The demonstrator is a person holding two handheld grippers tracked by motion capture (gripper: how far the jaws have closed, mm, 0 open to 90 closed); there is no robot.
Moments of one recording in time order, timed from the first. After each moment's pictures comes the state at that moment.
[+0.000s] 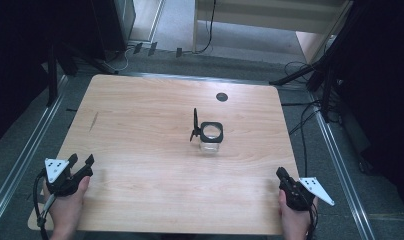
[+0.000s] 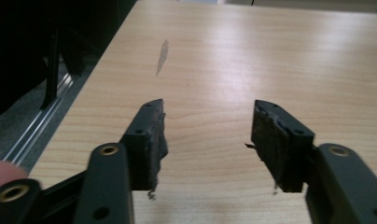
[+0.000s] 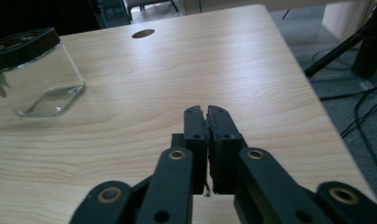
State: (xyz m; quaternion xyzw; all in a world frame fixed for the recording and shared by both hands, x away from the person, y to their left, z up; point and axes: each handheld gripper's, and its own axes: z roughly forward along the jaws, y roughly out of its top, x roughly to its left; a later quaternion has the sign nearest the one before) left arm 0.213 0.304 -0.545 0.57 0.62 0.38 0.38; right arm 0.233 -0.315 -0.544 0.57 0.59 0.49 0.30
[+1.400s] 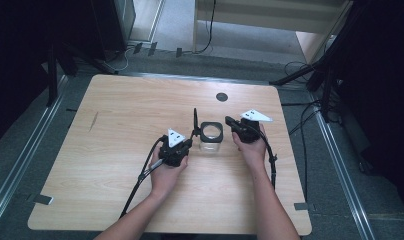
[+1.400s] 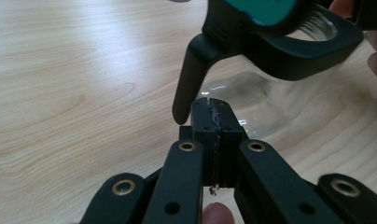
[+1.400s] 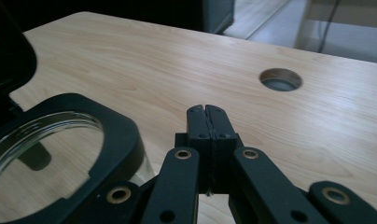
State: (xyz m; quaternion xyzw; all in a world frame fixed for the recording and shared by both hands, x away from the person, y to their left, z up) left arm 0.330 0.063 -0.534 0.72 0.48 0.21 0.45; right arm 0.420 -0.190 -0.516 0.40 0.74 0.50 0.20
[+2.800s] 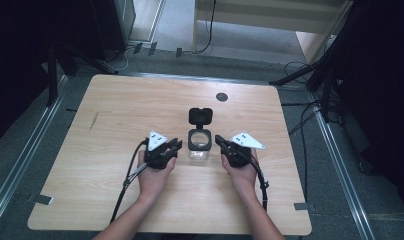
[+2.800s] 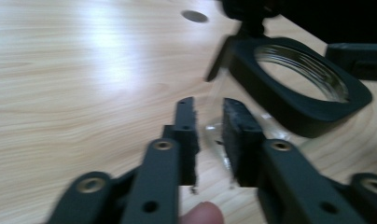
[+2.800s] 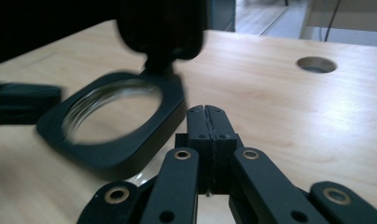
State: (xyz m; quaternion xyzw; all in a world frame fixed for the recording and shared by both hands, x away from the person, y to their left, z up) left arm 0.303 0.120 -0.529 0.67 0.51 0.21 0.50; right arm 0.339 -0.162 -0.519 0.41 0.71 0.52 0.22
